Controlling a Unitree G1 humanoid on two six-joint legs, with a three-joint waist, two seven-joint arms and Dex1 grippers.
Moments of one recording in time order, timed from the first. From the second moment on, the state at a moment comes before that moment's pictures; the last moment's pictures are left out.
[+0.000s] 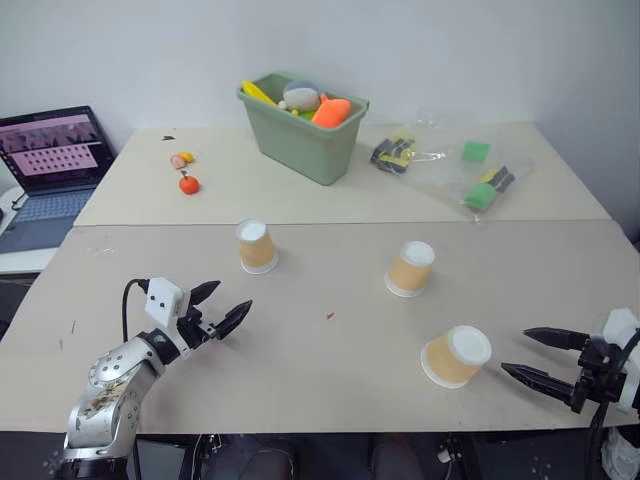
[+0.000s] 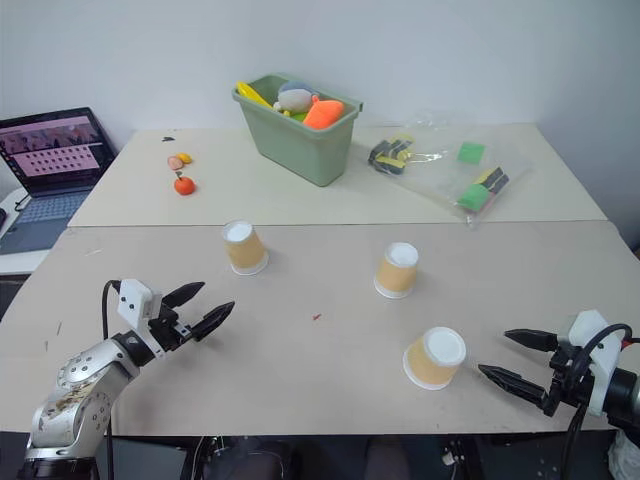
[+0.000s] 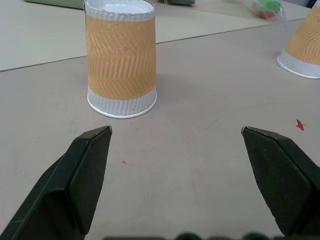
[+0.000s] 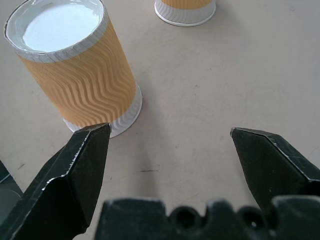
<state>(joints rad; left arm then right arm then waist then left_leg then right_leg) 0.03 0.48 0.22 -0.19 -0.45 0.29 -0.71 0.34 -0.88 -0.55 -0.16 0.49 0.29 1.18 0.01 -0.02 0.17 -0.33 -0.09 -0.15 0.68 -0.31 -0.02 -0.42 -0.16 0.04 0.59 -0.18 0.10</state>
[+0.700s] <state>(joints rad) -0.28 0.57 -0.04 -0.36 -0.55 0.46 -0.94 0.50 -0.86 -0.67 -0.56 0.66 0.50 1.13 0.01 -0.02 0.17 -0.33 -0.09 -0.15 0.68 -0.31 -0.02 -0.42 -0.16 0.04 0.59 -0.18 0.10</state>
